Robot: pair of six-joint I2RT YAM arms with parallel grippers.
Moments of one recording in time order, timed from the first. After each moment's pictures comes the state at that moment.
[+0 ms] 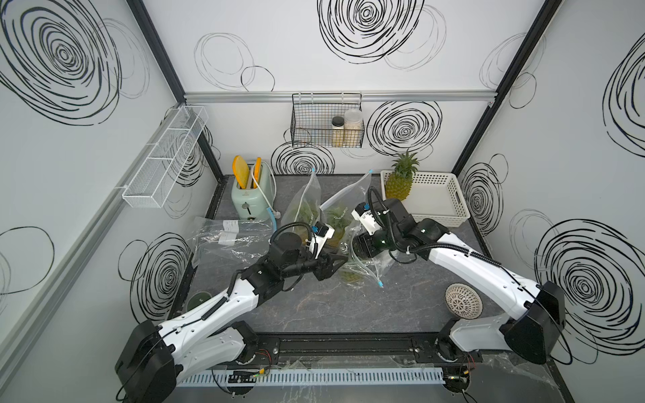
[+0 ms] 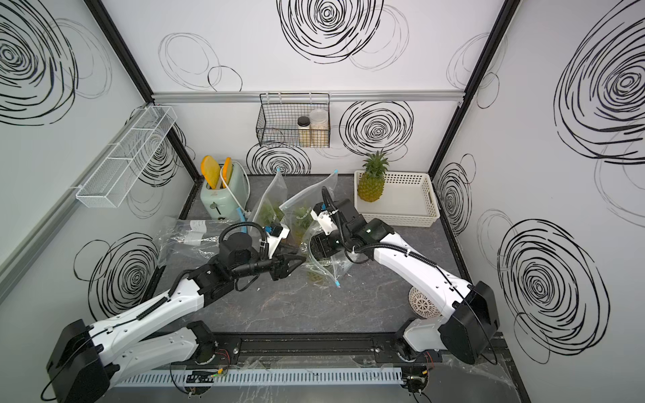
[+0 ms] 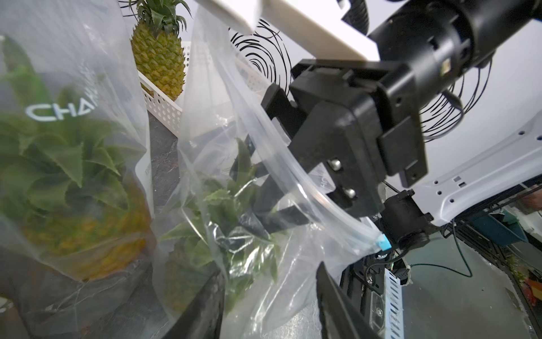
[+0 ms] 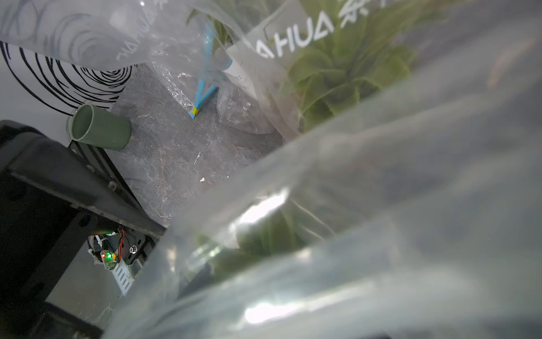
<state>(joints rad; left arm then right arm) -0.68 1.01 0.62 0.05 0.44 -0.27 0.74 1.36 1.21 -0.73 -0.27 0.26</state>
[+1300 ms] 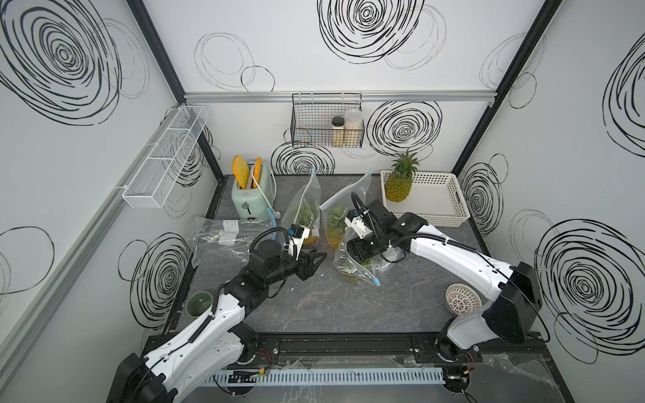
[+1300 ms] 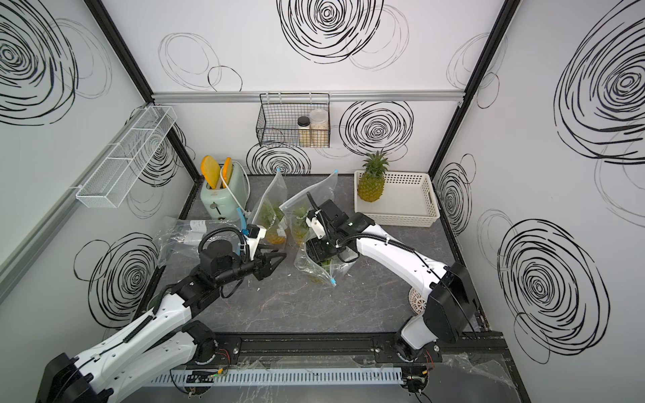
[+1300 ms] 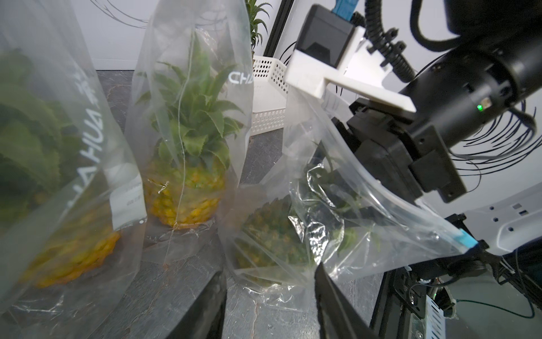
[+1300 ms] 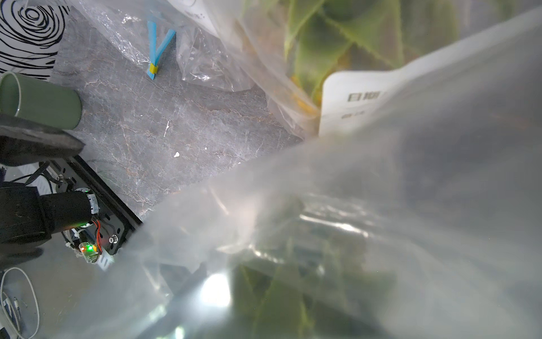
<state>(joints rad) -0.52 0.85 0.49 0.03 0.40 -0.31 0.79 1.51 1.30 -0.88 -0.21 0.33</state>
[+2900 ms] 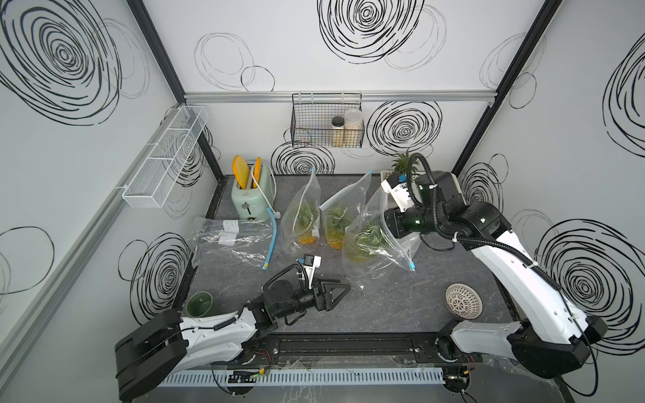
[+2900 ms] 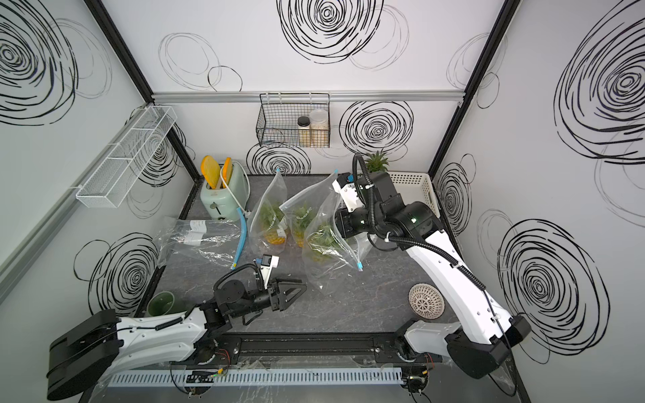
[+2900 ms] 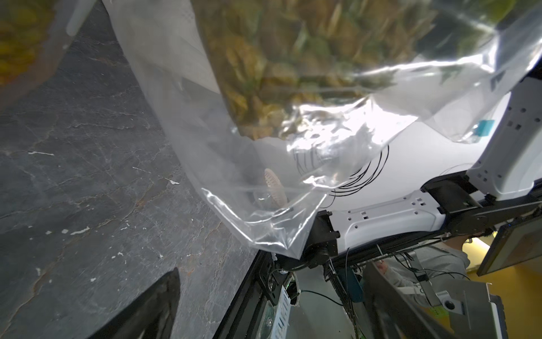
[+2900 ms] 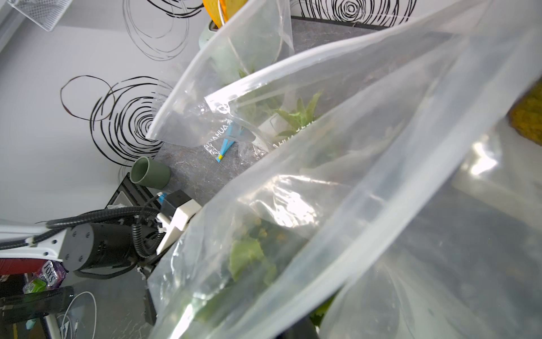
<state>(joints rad) -0.95 1.06 0.12 0.89 0.23 -1.01 0.63 1.26 1.62 -1.06 -0.30 0.28</state>
